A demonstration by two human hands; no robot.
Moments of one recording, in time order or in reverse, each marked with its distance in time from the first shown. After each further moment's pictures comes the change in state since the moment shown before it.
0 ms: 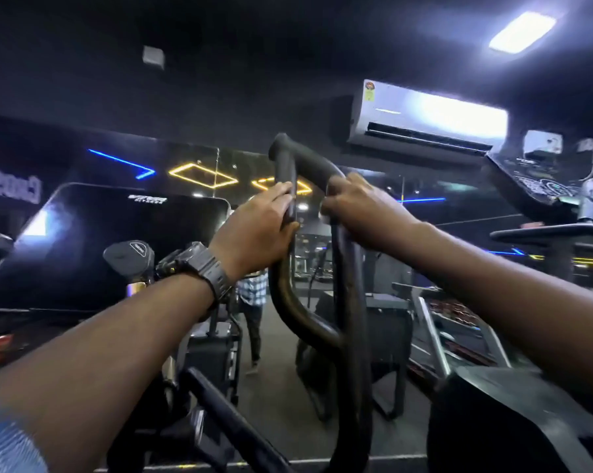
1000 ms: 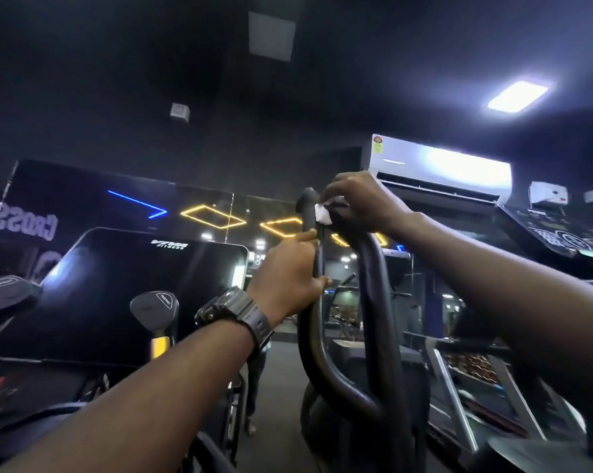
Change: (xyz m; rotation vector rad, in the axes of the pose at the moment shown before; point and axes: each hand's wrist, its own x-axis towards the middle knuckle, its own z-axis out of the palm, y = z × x) left_hand 0.013 0.006 -0.014 -0.088 -0.041 -0.141; right_hand 0.104 0.035 -0.008 0.293 0.186 0.093
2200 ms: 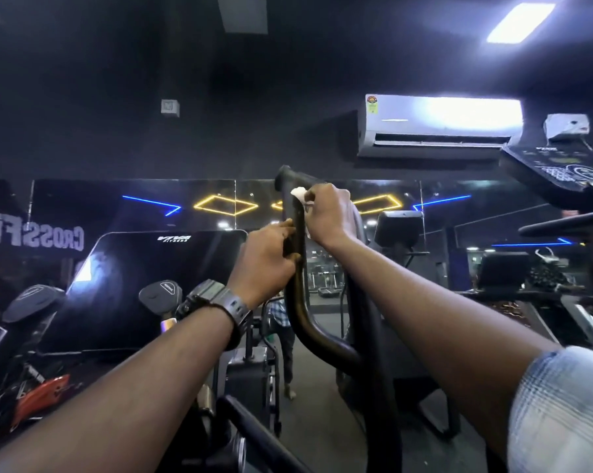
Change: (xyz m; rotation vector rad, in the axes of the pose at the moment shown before) left_hand -0.023 0.013 -0.007 -0.124 0.022 -0.067; right_hand -0.050 -0.063 0.033 0.312 0.252 0.709
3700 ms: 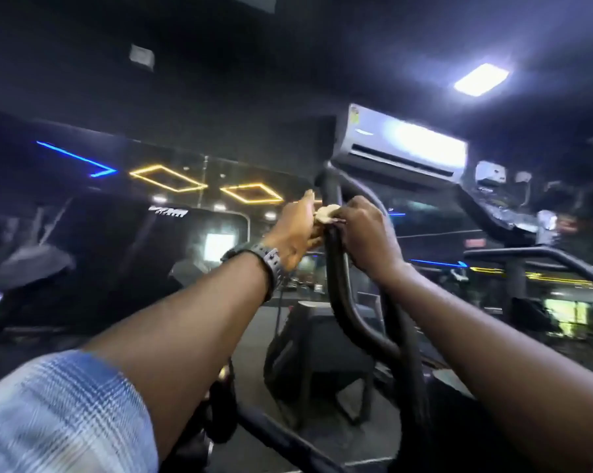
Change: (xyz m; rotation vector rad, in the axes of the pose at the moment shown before) left_hand 0.042 -0.048 -0.010 -1.298 -0.231 -0.488; right_hand -0.040 -0.026 0.004 -0.436 -0.055 -0.410
